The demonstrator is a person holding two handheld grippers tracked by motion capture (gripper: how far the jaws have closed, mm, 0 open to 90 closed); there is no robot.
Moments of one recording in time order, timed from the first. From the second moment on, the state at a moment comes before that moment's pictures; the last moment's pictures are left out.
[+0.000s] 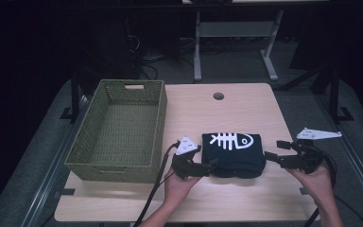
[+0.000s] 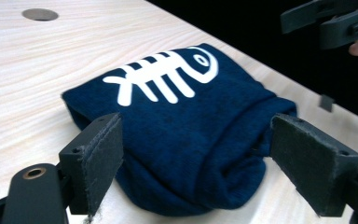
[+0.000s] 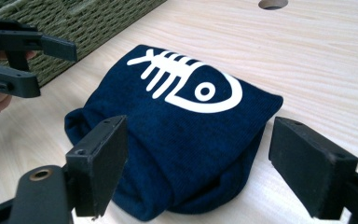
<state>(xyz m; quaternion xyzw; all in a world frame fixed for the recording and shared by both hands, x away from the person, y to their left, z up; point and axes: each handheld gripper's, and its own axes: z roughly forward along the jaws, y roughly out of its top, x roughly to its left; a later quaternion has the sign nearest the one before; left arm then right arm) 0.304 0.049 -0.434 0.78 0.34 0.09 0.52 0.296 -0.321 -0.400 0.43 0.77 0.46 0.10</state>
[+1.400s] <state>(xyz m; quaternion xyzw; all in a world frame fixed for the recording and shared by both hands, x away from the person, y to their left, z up) 0.364 0.039 -0.476 0.78 0.44 0.01 0.44 0.347 -0.305 -0.468 0.51 0.78 0.37 0.04</state>
